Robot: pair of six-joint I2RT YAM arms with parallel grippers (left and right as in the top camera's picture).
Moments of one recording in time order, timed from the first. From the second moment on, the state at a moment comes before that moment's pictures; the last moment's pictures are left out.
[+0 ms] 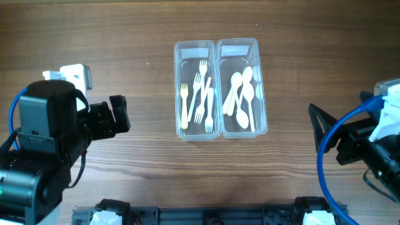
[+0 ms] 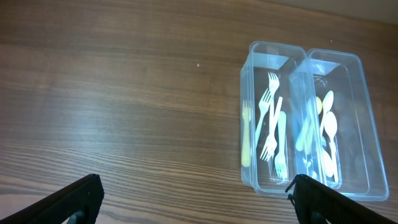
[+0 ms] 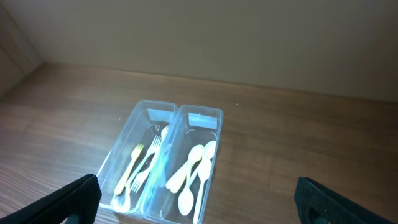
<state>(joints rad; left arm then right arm) -0.19 1.03 1.59 -1.36 -0.11 -0.22 -0.01 0.87 1.67 -1.25 -0.28 -0.07</state>
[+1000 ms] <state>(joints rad) -0.19 1.03 1.58 -1.37 -0.11 -0.23 -0.01 0.03 0.19 -0.51 -0.20 -0.07</state>
